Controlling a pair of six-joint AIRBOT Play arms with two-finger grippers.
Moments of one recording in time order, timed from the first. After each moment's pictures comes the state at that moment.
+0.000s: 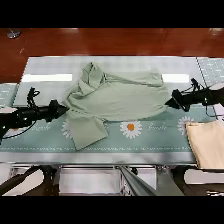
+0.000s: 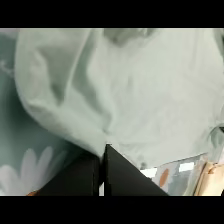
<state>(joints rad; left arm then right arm) 0.29 -1.17 0.54 0.45 -0.95 -1.06 -0.31 -1.54 1.03 -0.86 1.13 1.40</state>
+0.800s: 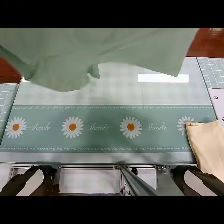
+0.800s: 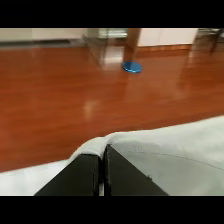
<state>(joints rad) 0.29 -0.96 1.92 0.89 -1.24 -1.29 -0.24 -1.05 2.07 -1.05 1.30 1.44</state>
